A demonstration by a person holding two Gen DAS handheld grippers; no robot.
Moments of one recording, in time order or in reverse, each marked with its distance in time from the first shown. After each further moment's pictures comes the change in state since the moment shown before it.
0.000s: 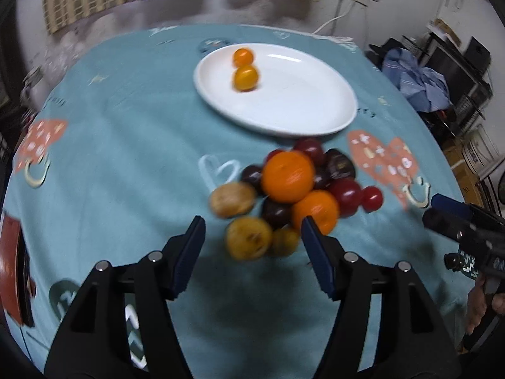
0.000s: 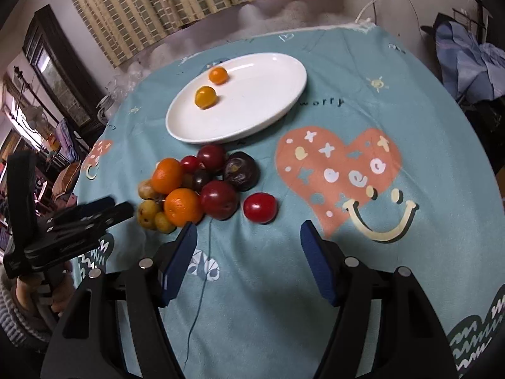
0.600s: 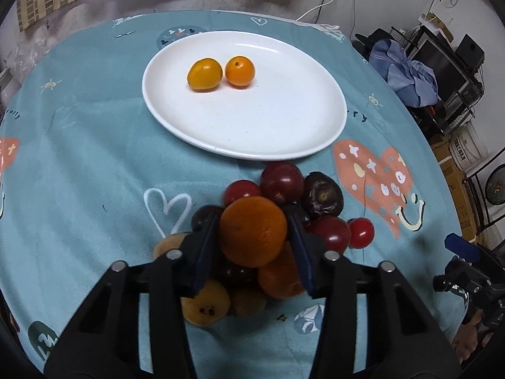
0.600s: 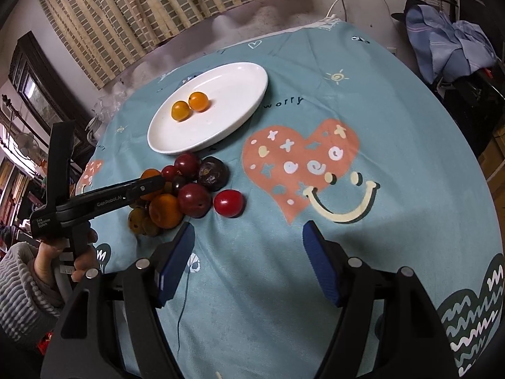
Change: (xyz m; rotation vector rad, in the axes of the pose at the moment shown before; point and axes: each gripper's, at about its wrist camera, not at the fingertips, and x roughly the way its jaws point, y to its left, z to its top) left arm 0.052 -0.016 0.036 -0.004 0.076 -0.102; right arm -0.017 -0.030 -0.012 0.110 -0.013 -0.025
